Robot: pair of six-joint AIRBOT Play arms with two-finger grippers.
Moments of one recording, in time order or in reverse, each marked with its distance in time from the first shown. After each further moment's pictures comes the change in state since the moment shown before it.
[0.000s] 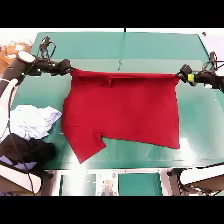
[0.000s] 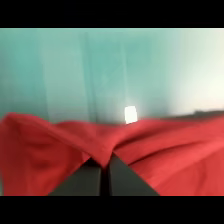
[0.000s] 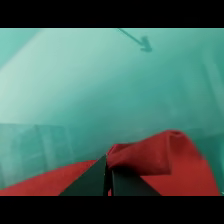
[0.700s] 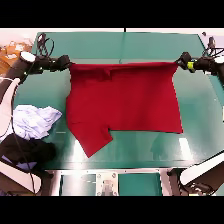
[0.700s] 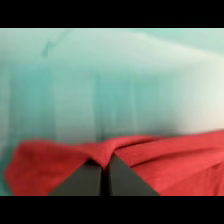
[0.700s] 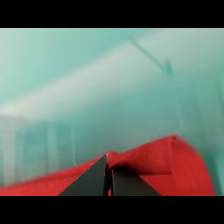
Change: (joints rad) left arm -0.002 -0.031 0.039 0.015 0.075 0.000; right arm 0.013 -0.192 0.327 -0.037 0.131 0.008
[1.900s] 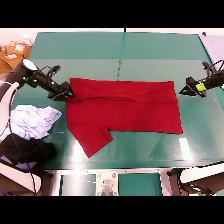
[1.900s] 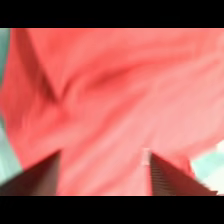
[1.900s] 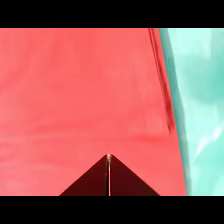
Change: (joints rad) left arm 0.036 0.021 -0.105 0.201 -0.678 -0.206; right arm -0.090 0.192 -0.191 -0.354 0.546 0.155
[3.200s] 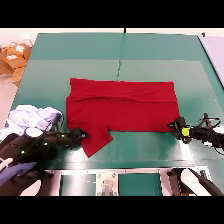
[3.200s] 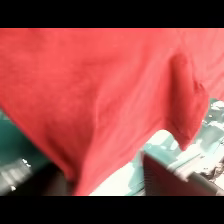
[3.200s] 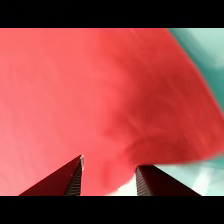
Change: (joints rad) left arm -0.219 0.714 -1.236 -0.503 0.634 0.051; right arm -0.129 0.679 -1.190 0.264 -0.524 0.115
